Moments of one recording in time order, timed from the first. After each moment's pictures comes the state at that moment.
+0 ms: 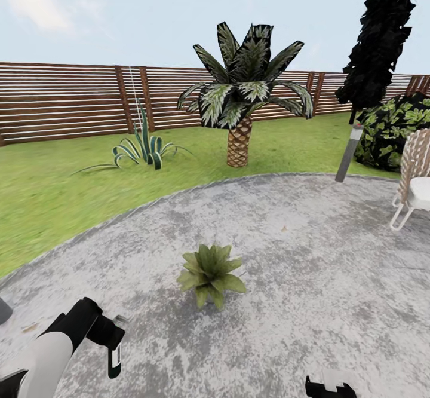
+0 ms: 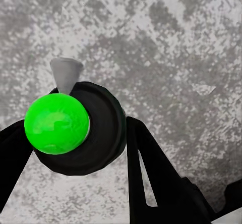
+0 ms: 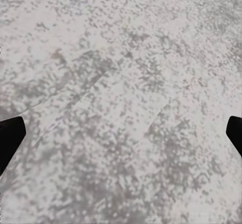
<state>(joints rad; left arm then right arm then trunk) -0.74 0.16 0.40 -0.34 -0.96 0.53 -0.77 -0.44 -0.06 -0.19 -0.05 0.19 -0.37 -0.26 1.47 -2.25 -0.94</state>
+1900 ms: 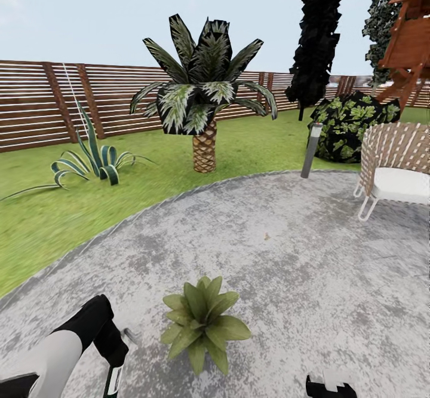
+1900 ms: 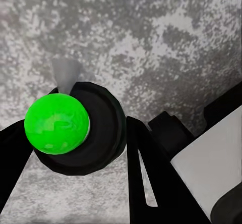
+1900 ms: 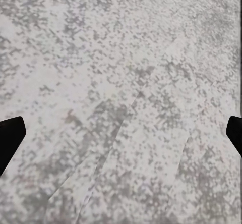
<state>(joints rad) -0.73 0.13 0.18 -0.37 -1.12 0.60 -1.08 -0.44 -0.07 -0.19 -0.05 0.19 -0.37 -0.26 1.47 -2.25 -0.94</state>
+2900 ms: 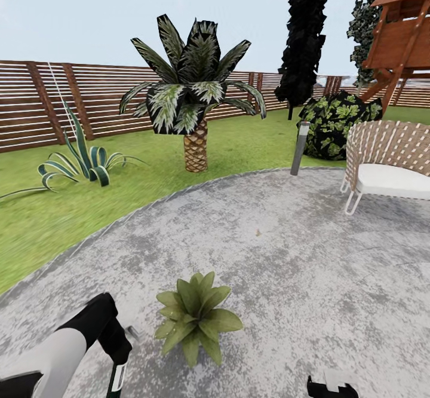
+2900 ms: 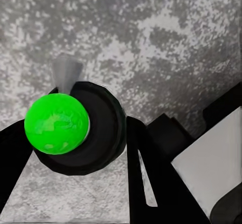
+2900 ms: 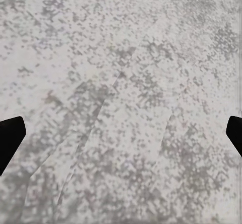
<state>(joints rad) -0.74 0.12 0.16 -0.37 -1.12 0.60 -1.08 -0.44 -0.07 -0.19 -0.05 0.19 -0.37 -0.26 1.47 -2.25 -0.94</state>
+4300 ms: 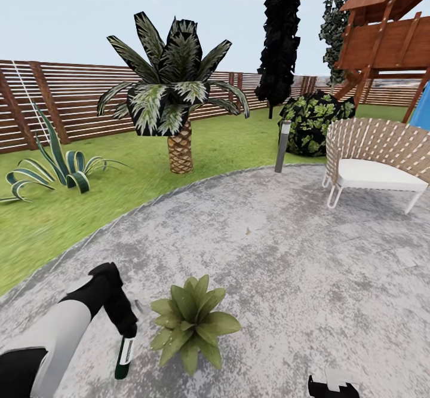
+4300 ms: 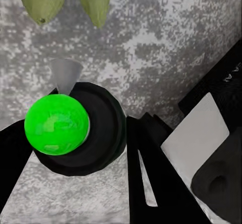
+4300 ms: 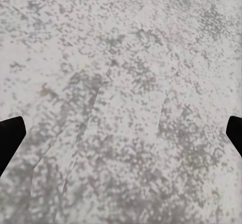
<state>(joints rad) -0.85 0.13 0.05 -0.46 -1.18 0.60 -1.41 -0.44 -0.08 -0.19 -0.05 0.19 -0.37 -0.26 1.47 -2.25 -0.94</state>
